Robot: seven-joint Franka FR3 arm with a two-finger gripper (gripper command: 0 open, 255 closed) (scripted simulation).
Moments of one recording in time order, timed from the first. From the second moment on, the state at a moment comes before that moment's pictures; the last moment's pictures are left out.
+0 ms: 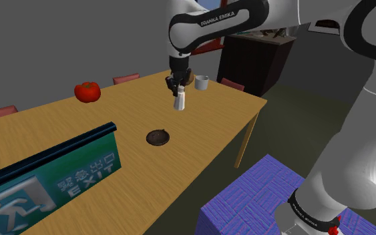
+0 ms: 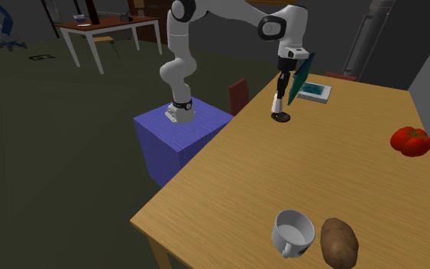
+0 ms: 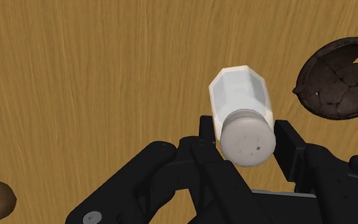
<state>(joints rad) 0.17 0.10 0.09 -1.83 -0.14 1.97 0.05</state>
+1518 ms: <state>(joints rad) 0.30 0.21 0.18 -1.84 -0.18 2.06 0.29</state>
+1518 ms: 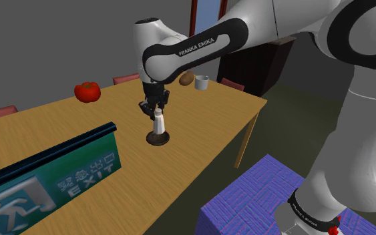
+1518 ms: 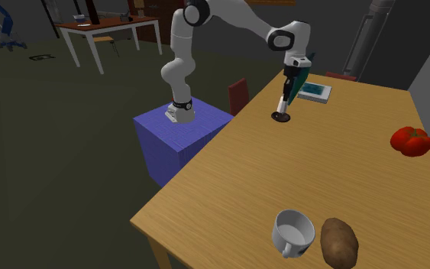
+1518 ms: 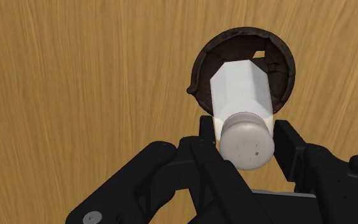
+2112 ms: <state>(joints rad) 0.30 0.24 0.17 -1.88 -0.19 2.13 0.31</state>
